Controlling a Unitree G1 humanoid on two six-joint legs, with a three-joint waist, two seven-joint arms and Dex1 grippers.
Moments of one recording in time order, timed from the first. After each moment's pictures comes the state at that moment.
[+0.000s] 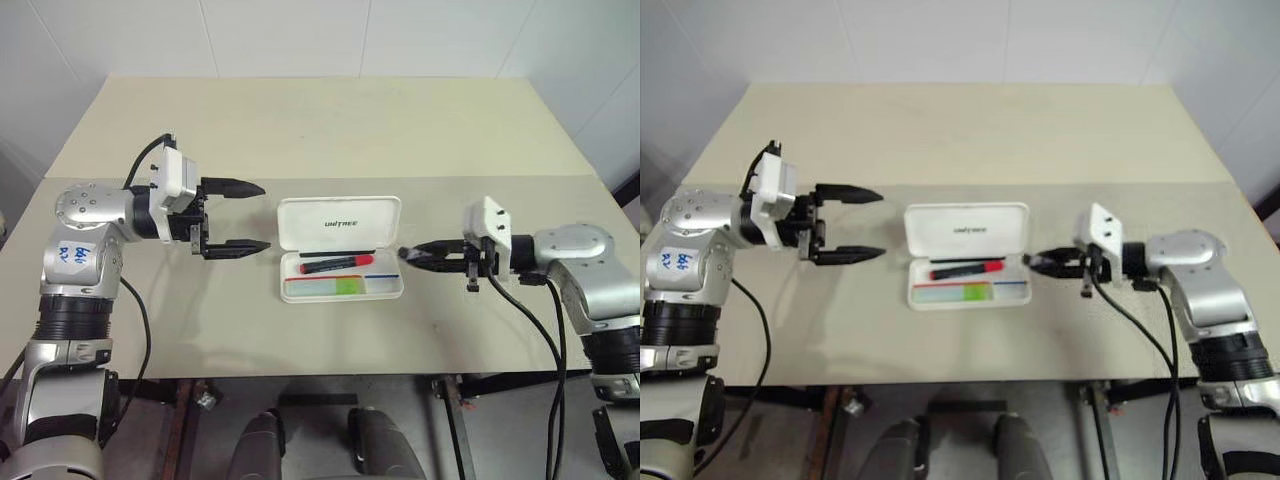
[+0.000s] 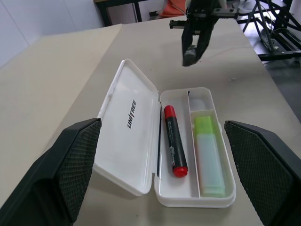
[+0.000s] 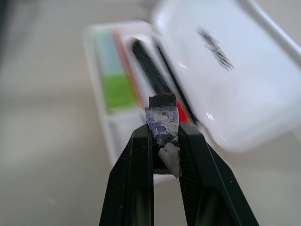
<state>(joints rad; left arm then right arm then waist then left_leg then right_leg) -0.72 0.72 0.07 0.21 -0.40 0.17 -1.33 -0.60 -0.78 0.09 0.09 0.34 0.24 1.35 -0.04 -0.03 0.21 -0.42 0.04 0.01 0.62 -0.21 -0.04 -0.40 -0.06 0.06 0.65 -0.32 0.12</state>
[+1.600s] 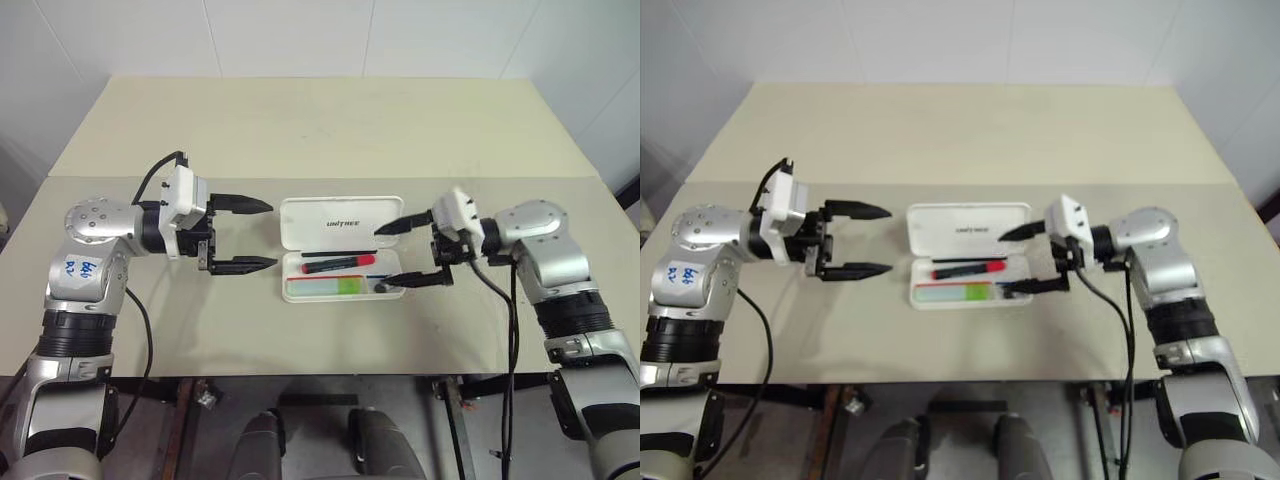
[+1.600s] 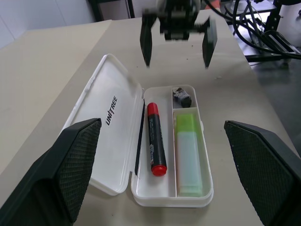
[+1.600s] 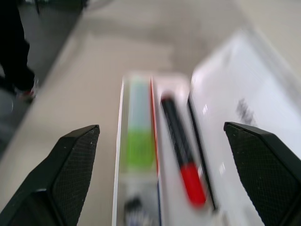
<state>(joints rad) -0.65 0.71 0.08 0.10 -0.46 0.25 -1.32 -0.71 -0.68 0.07 0.18 0.41 0.14 1.50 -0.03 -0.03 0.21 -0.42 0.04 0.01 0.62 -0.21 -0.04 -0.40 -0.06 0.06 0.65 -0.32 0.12</state>
